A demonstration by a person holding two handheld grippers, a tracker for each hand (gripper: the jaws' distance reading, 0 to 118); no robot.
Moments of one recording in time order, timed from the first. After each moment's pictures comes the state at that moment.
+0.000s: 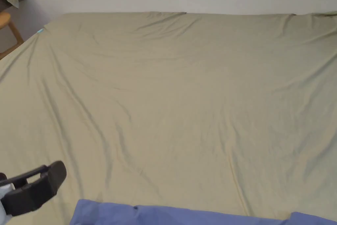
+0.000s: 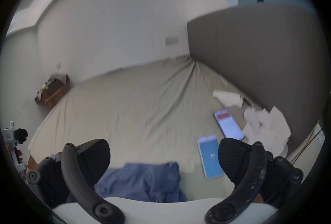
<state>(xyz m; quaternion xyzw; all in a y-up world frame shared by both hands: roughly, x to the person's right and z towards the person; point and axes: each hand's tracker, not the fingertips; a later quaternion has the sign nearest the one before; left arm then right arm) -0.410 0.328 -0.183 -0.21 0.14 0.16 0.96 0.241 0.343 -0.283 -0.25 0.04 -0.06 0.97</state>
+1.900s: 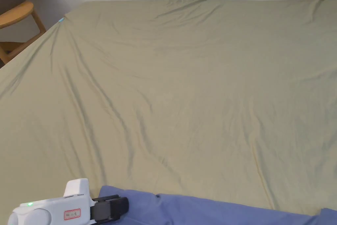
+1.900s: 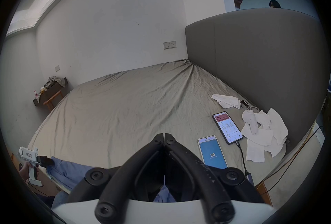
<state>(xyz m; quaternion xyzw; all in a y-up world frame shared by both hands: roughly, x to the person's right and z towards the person) -0.440 0.139 -0.243 -0.48 0.04 0.24 0.85 0.227 0.321 -0.280 -0.27 0.03 -0.06 0.96</state>
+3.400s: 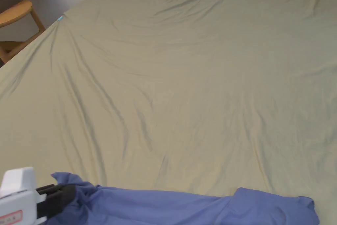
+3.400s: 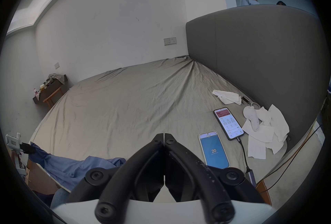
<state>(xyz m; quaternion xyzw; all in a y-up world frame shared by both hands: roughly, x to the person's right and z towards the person) -0.437 0.260 -0.190 -0.42 0.07 0.16 0.89 0.223 0.313 -0.276 -0.29 0.03 -0.05 0.96</state>
